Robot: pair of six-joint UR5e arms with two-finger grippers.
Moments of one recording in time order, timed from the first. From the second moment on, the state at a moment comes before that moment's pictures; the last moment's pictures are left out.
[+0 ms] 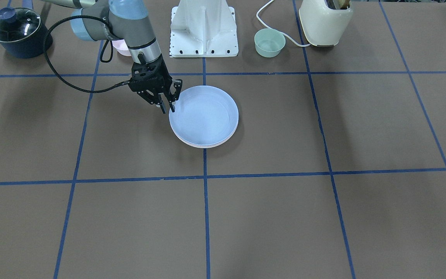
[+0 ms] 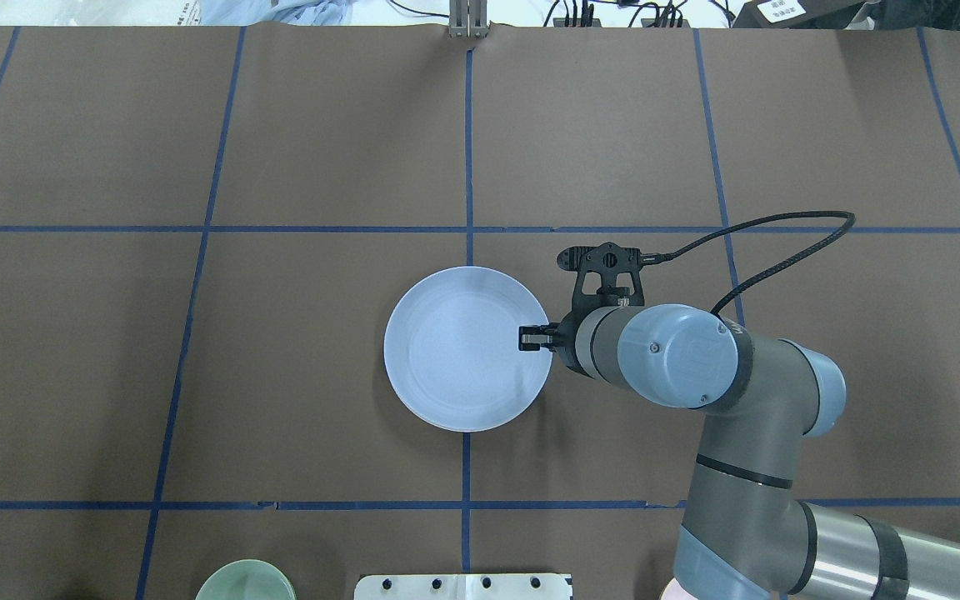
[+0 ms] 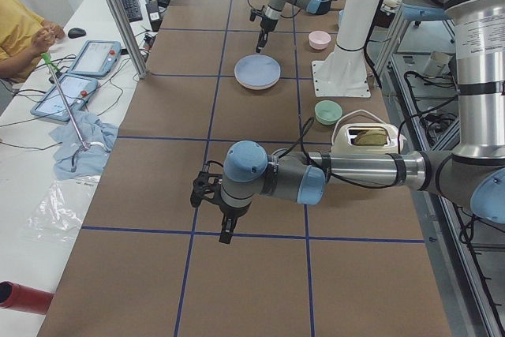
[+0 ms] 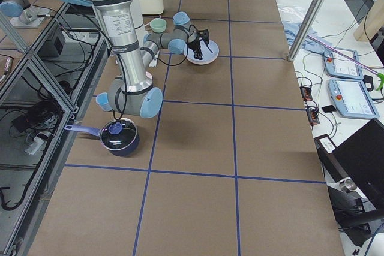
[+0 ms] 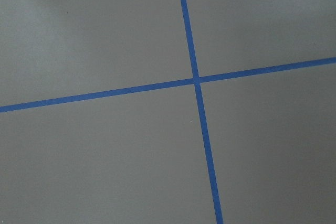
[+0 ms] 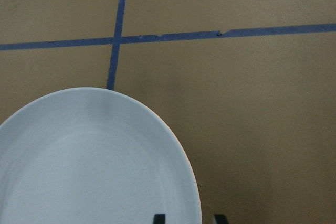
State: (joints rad) left arm -1.64 -1.40 -1.76 -1.77 -2.34 0.04; right arm 0.39 -1.16 1.88 -1.28 1.54 1.31
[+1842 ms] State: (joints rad) left arm -1.59 -1.40 -1.81 -1.45 -2.34 0.24; right arm 1.50 -1.69 1.85 -1.71 2.31 -0.30
